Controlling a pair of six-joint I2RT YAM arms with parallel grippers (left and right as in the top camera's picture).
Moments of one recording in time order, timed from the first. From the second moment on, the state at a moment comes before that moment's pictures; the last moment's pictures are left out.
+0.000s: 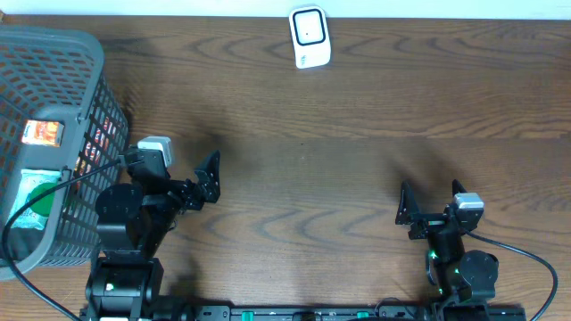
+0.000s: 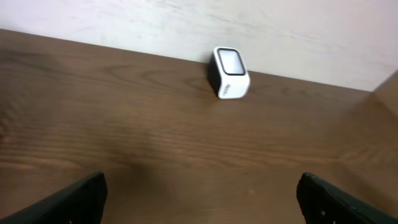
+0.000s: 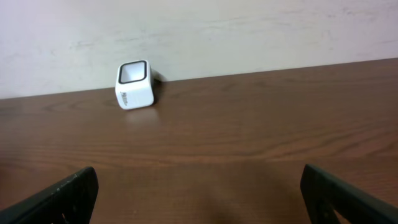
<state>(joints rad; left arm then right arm) -0.04 0.62 0.57 -0.28 0.28 -0.25 0.05 0.02 0.01 -0.07 -0.05 0.17</state>
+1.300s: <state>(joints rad) 0.40 1.31 1.72 -0.98 0.17 -0.29 0.05 0.03 0.01 -0.07 -0.05 0.17</state>
